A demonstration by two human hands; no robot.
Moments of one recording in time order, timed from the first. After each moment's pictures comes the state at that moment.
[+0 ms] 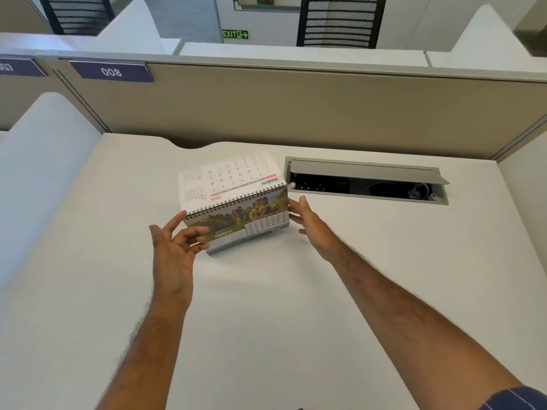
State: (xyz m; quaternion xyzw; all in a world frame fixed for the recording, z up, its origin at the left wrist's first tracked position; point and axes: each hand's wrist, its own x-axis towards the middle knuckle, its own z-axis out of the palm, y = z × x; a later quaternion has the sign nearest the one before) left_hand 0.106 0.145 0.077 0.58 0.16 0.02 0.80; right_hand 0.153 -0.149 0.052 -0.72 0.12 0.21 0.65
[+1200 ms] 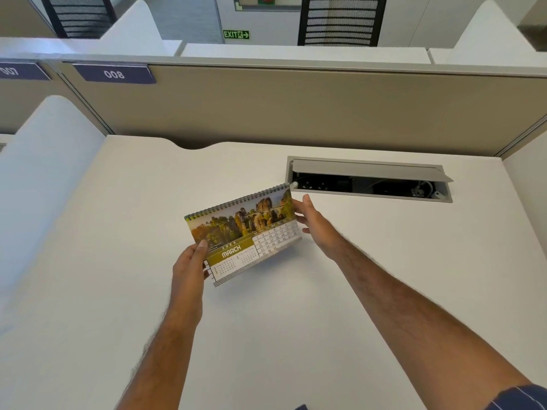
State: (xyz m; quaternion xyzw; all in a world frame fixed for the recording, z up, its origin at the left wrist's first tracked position) left_hand 0.079 0.128 0.062 0.71 0.27 -0.06 0.65; right_hand 0.152 -0.148 0.057 -0.73 0.13 0.21 0.63
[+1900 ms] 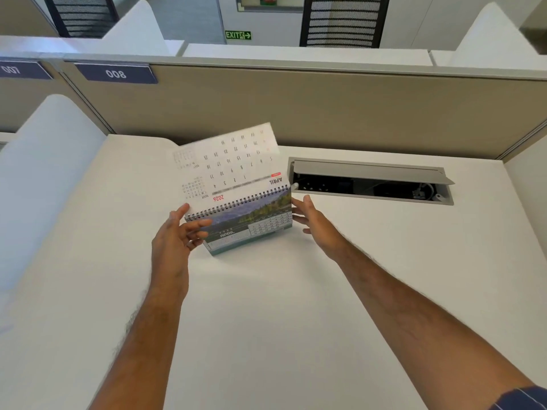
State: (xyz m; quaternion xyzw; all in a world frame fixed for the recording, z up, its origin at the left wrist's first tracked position) left_hand 0.128 0.149 0.095 0.63 0.20 0.01 0.75; right_hand 0.159 -0.151 0.055 -0.72 0.13 0.21 0.65
